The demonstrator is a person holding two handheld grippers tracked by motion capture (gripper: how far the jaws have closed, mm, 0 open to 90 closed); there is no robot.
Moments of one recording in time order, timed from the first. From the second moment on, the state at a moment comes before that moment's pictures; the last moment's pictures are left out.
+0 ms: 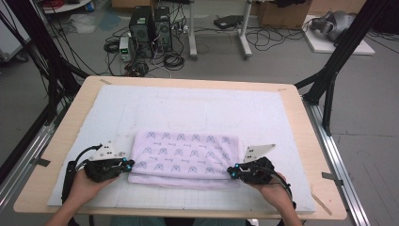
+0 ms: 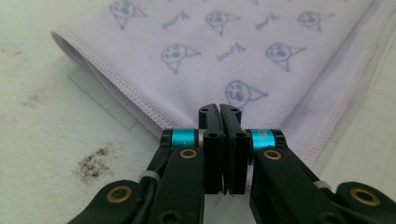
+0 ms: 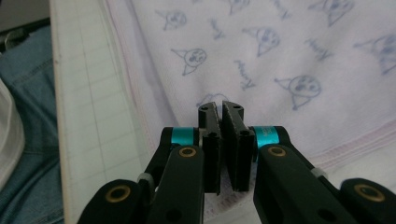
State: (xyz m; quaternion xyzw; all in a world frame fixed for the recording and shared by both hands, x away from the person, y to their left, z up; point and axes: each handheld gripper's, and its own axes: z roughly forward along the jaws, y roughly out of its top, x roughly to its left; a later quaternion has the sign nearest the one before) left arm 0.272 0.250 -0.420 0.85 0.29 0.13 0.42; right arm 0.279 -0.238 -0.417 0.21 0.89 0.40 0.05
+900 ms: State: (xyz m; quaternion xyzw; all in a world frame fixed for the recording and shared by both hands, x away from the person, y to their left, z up) left arm 0.280 0.247 -0.402 0.84 0.29 0.12 0.44; right arm 0.292 -0.255 -0.394 0.24 0.86 0.44 0.06
